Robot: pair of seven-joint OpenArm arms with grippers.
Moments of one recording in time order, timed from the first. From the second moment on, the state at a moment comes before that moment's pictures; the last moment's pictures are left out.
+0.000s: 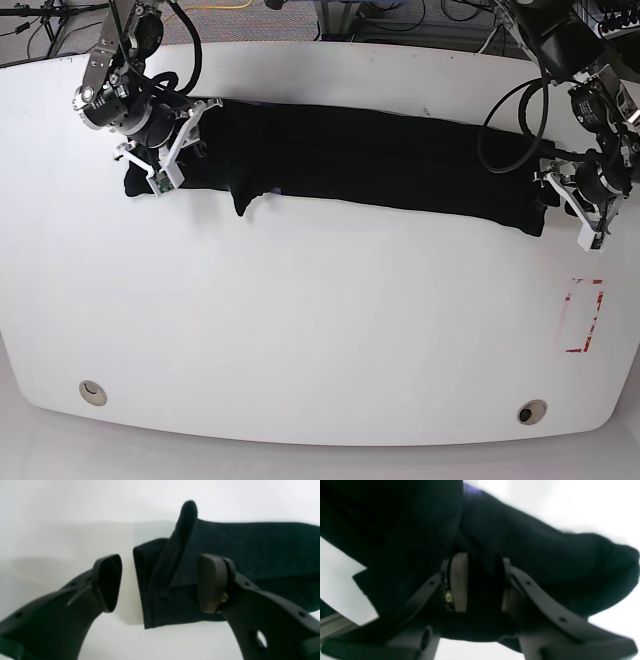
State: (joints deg) left arm -5.5 -13.4 -38.2 93.0 -28.5 -41.8 80.2; right arm -16.0 6.5 23.0 110.2 26.0 40.3 -67.8
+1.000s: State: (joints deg) left arm 4.3 -19.5 -38.1 90.0 -28.3 -41.8 73.6; right arm -15.5 3.6 23.0 95.0 20.2 40.6 -50.0
